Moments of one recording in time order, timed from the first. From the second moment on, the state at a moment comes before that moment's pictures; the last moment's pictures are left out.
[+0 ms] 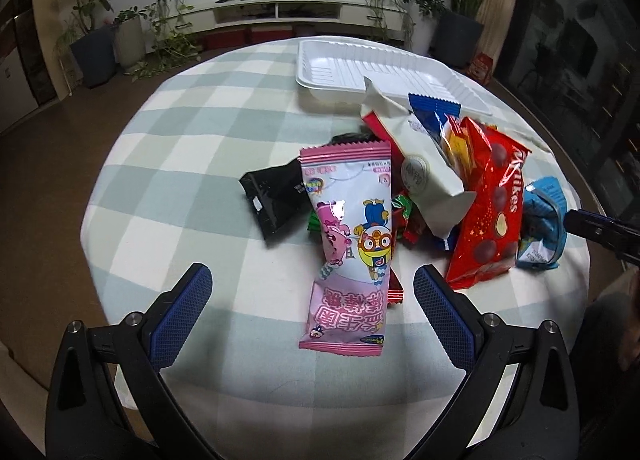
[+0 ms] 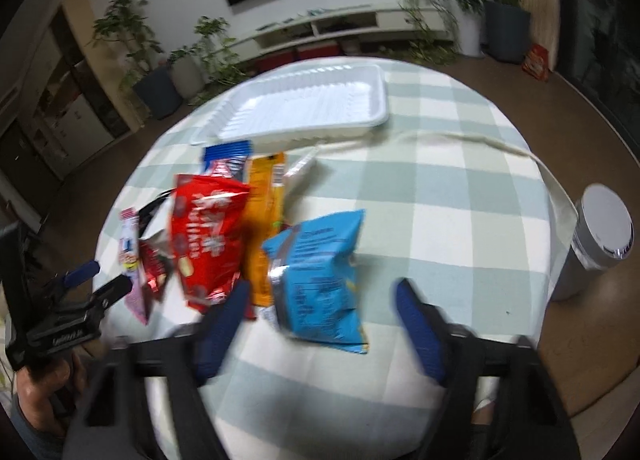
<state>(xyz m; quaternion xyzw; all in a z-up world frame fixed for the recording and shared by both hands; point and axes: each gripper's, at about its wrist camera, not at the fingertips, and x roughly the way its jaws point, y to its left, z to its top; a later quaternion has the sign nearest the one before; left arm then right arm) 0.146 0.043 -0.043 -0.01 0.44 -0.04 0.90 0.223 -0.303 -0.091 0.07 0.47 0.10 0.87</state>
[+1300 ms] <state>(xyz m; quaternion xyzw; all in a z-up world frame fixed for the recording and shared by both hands) 0.142 0.057 -0.055 -0.09 0.42 -0.14 0.89 0.228 -0.304 -0.100 0.07 0.45 0.08 0.88</state>
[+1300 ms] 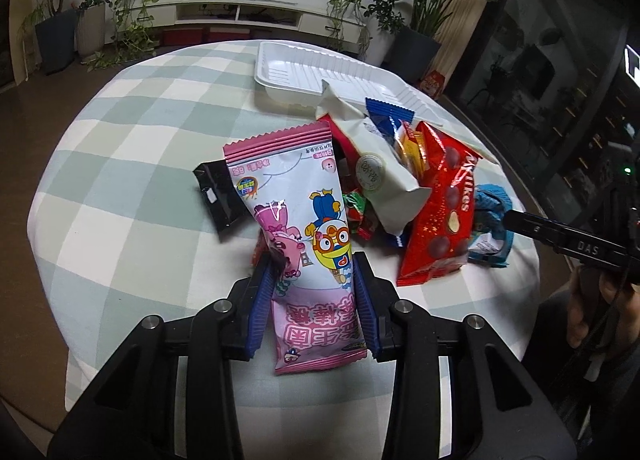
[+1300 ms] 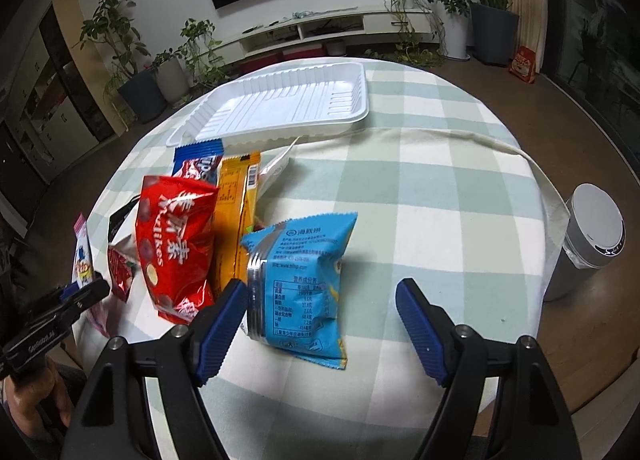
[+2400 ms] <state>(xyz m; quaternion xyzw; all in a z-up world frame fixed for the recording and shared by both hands) 0.144 0.064 -0.032 -0.09 0.42 -0.17 0.89 0.221 -0.348 -0.087 0.14 0.43 0.11 0.89</state>
